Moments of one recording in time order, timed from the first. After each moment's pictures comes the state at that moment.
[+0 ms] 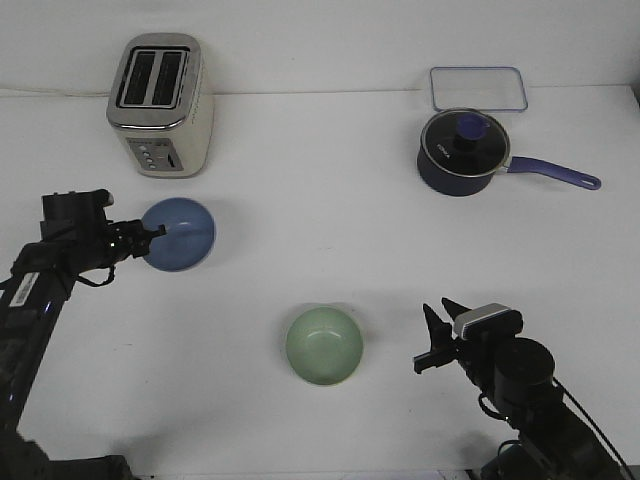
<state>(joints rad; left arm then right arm) 0.09 1.45 1.20 -0.46 0.33 -0.15 0.50 0.52 0.57 -0.41 0.05 0.24</state>
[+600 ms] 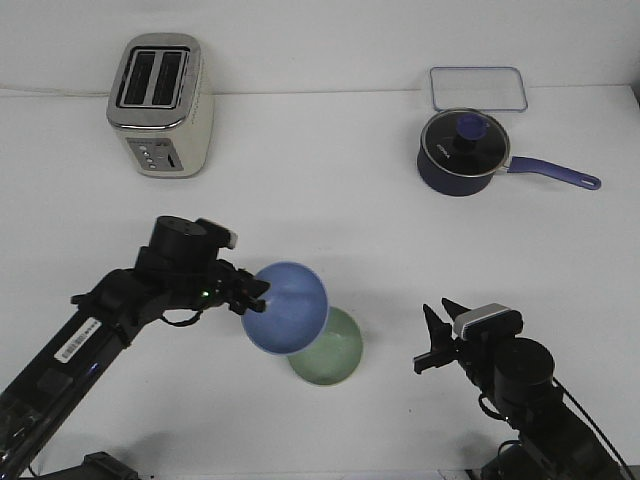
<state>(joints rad) -0.50 1.33 1.21 -0.62 0.41 -0.12 0.50 0.52 0.57 -0.42 0.05 0.24</state>
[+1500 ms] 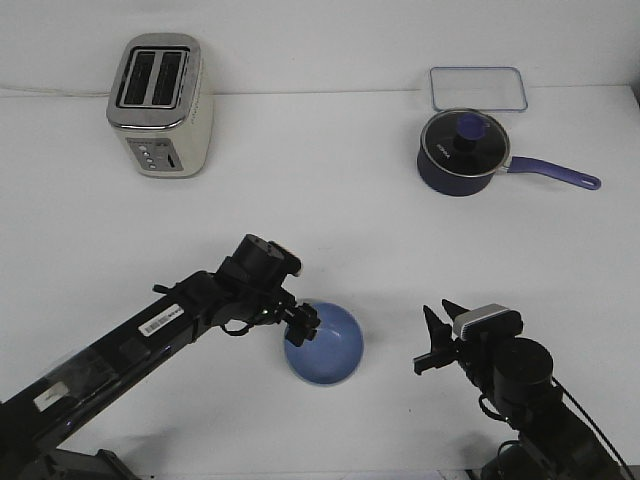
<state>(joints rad) -0.69 1.52 1.21 -0.53 0.30 -0.09 0.50 0.52 0.57 -0.43 0.06 0.24</state>
